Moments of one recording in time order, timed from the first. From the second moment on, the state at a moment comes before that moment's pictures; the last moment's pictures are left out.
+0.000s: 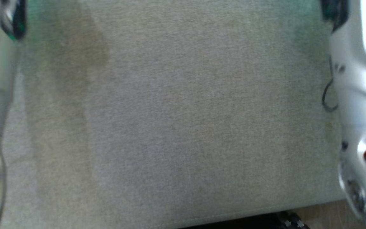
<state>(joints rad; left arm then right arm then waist) -1.29 0.34 -0.52 0.82 -0.49 -0.05 -0.22 -1.16 -0.07 0.14 0.60 0.01 0.12 -0.12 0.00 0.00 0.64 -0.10</state>
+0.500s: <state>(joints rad) -0.83 0.30 -0.49 0.70 -0.64 -0.07 -0.24 -0.51 -0.07 0.02 0.20 0.10 0.12 -0.08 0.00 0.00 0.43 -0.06</state>
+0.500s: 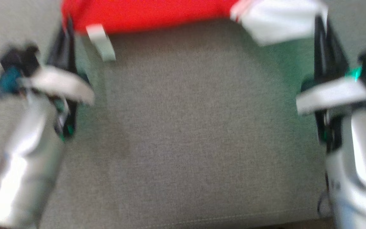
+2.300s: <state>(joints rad) -0.31 0.21 -0.50 0.35 -0.87 0.18 -0.09 -0.34 -0.04 -0.06 0.33 0.10 0.12 0.17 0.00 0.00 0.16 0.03</state>
